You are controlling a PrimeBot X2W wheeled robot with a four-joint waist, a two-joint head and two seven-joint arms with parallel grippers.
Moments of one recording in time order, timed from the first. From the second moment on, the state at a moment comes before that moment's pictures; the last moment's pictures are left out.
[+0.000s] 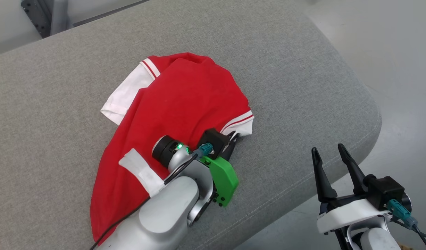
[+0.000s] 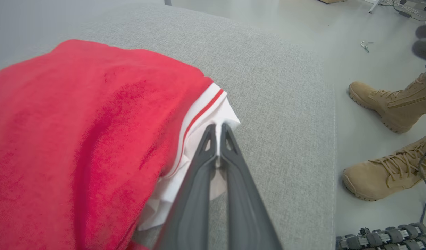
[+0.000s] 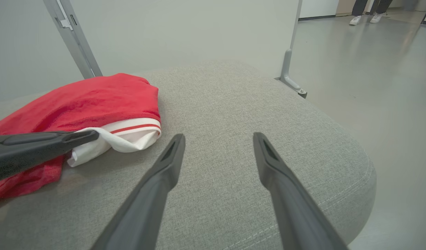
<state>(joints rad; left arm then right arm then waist) -0.68 0.05 -0.96 0.66 -0.51 0.04 -0.06 -0.03 -0.05 0.06 0.11 0.17 0.13 -0.26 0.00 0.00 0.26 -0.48</state>
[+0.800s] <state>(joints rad) -0.78 0.05 -1.07 0.38 -1.53 0.16 -0.25 -0.05 -0.05 0.10 0.14 0.20 0.13 -0.26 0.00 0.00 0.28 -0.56</state>
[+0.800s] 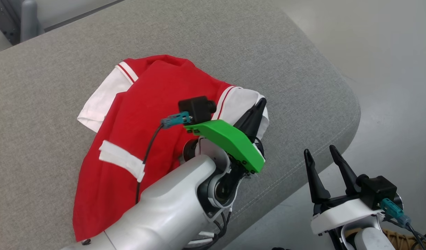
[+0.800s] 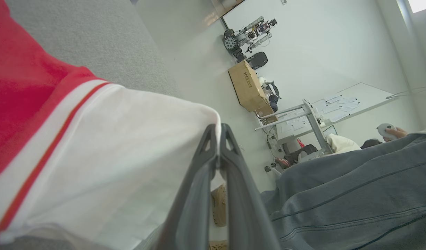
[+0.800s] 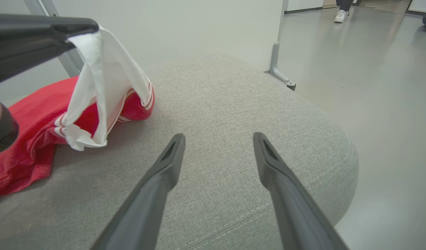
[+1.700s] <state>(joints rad) -0.86 0.05 -1.18 0.37 -1.23 0.12 -0.26 -0.06 -0.05 0.07 0.11 0.20 0.13 -0.26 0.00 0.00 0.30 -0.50</state>
